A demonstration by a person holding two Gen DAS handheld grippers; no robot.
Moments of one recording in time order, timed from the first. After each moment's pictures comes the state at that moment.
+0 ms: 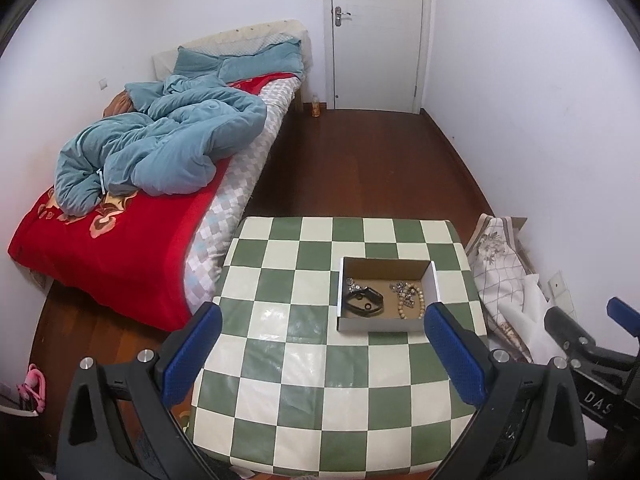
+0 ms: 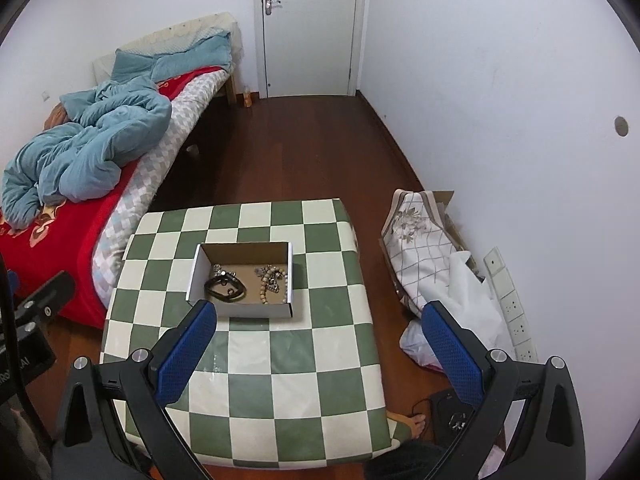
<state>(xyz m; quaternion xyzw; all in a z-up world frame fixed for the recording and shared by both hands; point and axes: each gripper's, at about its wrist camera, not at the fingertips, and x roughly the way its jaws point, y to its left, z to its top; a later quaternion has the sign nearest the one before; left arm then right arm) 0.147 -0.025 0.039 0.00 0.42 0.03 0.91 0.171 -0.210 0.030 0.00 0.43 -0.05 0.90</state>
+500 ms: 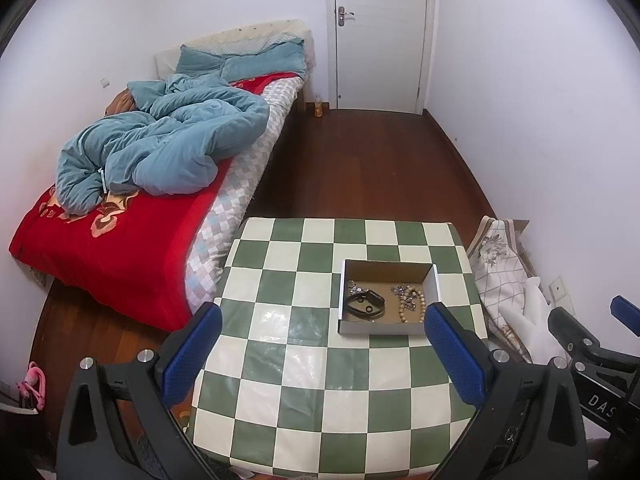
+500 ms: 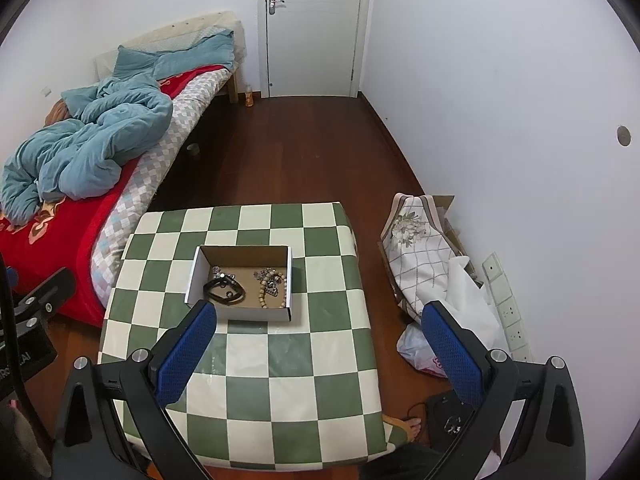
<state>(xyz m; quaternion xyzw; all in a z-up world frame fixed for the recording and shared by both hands) 0.152 -0.025 0.043 -0.01 0.42 0.04 0.91 0.175 -0.206 0.034 -0.01 0.43 -0.05 0.90</state>
